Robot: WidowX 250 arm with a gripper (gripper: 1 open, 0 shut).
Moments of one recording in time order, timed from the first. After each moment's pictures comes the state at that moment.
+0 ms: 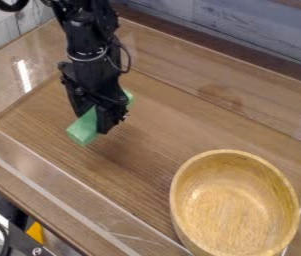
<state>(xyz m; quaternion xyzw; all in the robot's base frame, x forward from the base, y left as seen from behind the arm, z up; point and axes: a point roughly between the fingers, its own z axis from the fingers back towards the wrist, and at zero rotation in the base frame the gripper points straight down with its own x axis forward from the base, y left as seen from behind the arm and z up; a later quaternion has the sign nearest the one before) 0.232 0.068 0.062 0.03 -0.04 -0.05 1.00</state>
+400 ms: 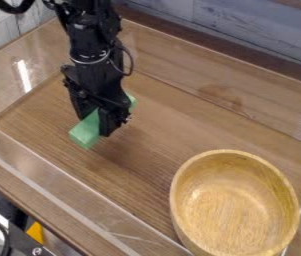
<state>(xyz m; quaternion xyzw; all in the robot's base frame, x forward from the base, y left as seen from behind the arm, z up) 0.232 0.065 0.057 0.02 -0.04 -0.05 1.00</state>
